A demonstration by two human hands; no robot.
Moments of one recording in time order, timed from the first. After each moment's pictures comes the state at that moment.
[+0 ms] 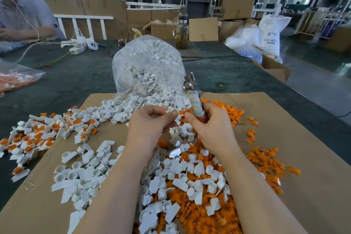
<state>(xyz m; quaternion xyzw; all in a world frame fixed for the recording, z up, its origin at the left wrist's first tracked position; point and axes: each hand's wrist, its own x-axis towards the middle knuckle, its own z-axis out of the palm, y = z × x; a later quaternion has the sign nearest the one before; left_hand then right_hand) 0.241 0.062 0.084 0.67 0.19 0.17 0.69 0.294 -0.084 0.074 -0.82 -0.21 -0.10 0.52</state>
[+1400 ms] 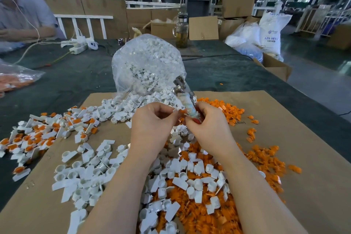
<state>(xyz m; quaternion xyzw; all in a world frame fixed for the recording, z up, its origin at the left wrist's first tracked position) 0.240 0.051 0.084 0.76 0.17 0.24 0.57 0.293 -0.082 0.073 -0.84 -0.25 -0.11 0.46</state>
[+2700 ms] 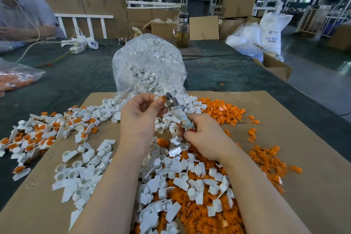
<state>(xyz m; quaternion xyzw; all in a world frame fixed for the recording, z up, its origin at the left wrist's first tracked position) 0.242 0.068 0.086 0.62 0.09 0.31 0.71 0.289 -0.084 0.077 -0.85 -0.32 0.07 0.42</state>
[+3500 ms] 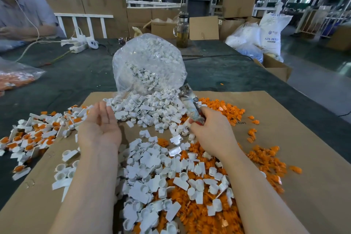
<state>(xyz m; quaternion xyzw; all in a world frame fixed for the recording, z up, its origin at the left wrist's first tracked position) 0.229 0.130 0.084 0.06 0.25 0.35 0.90 0.298 -0.085 0.067 -0.90 -0.20 -0.08 0.37</state>
